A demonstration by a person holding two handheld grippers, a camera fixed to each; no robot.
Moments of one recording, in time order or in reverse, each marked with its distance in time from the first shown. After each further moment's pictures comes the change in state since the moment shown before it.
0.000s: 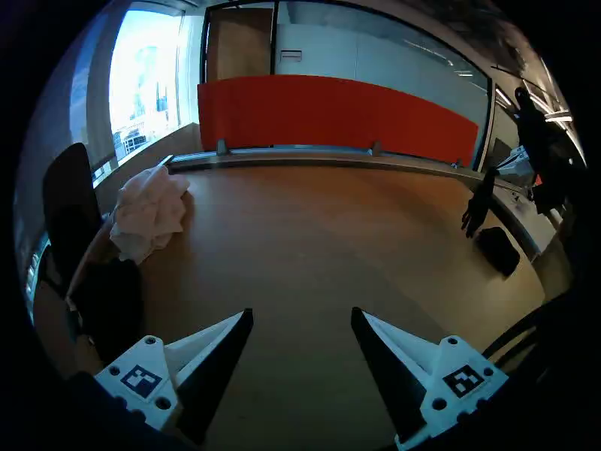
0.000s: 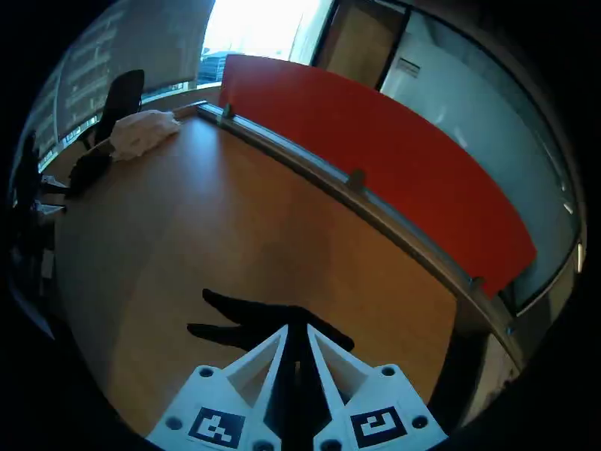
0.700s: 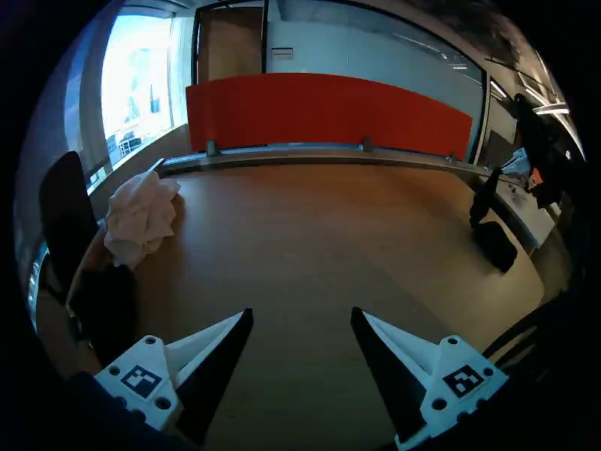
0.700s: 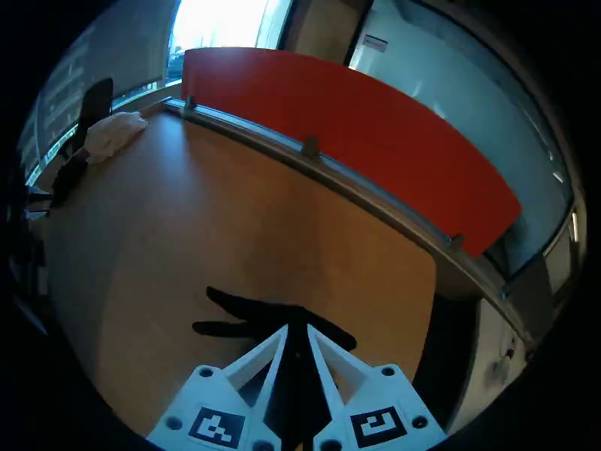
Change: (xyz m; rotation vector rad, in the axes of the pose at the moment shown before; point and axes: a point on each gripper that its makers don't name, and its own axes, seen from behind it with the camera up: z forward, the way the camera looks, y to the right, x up) left arm 0.005 0.022 0.002 -0.014 -0.017 0.032; right arm -0.064 0.077 -0.019 -0.059 -0.069 0.099
